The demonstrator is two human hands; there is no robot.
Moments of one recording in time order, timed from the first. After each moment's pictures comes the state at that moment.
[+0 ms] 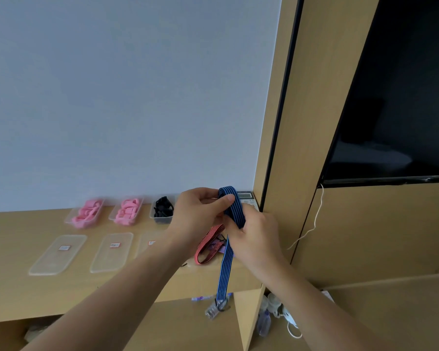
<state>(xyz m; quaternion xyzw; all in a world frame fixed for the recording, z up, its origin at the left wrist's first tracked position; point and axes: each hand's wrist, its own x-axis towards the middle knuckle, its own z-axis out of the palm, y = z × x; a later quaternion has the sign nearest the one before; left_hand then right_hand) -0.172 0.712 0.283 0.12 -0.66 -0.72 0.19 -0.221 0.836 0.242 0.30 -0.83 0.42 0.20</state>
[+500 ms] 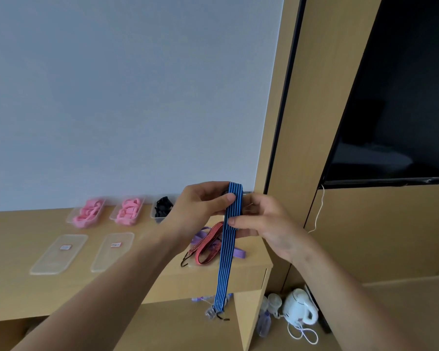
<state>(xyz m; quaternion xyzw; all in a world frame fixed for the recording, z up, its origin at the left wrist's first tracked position) -0.168 0.693 0.290 0.00 -0.73 -0.67 0.13 -0.248 0.862 0.273 0.29 -0.65 0.67 -0.23</state>
